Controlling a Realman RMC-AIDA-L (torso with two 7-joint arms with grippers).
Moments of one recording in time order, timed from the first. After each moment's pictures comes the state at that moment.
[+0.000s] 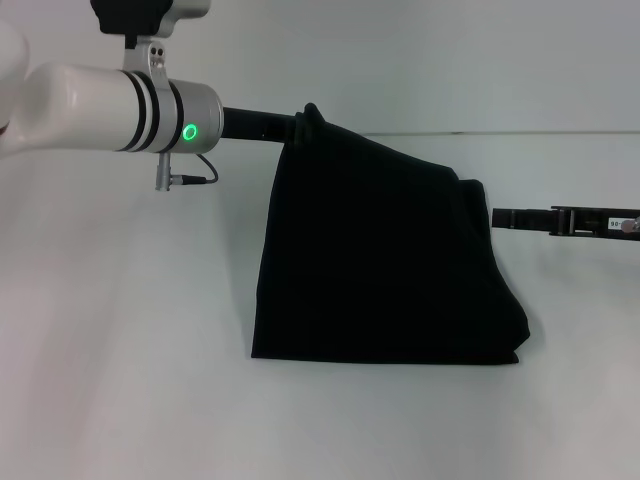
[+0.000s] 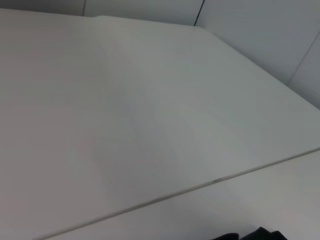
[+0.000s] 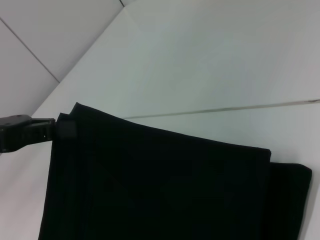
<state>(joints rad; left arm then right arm) -1.01 -2.05 0.85 0.44 2.18 0.80 -2.12 0.68 2.02 -0.59 -0.62 -2.23 -1.21 2.02</state>
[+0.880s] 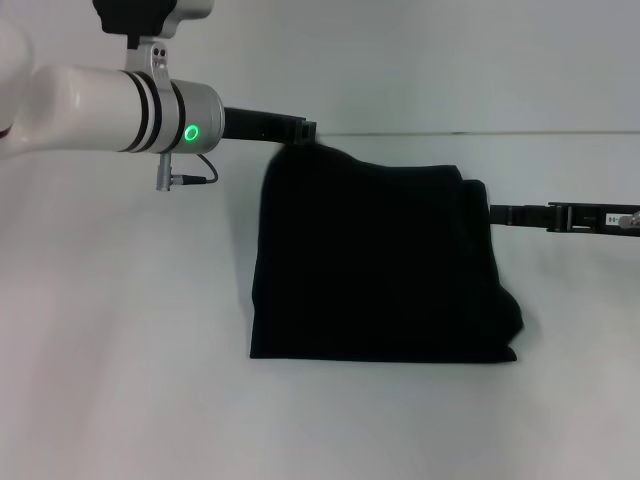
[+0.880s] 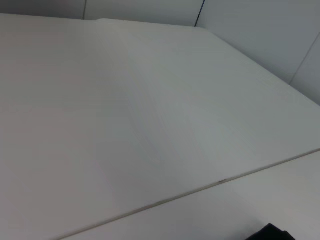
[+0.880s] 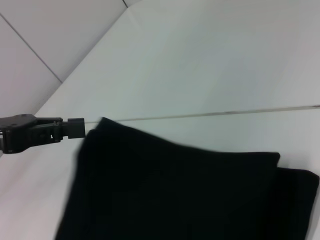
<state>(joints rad) -1.01 -2.05 0.85 0.44 2.19 0.78 -2.11 0.69 2.02 -0.59 -0.62 -2.23 -1.21 2.02</state>
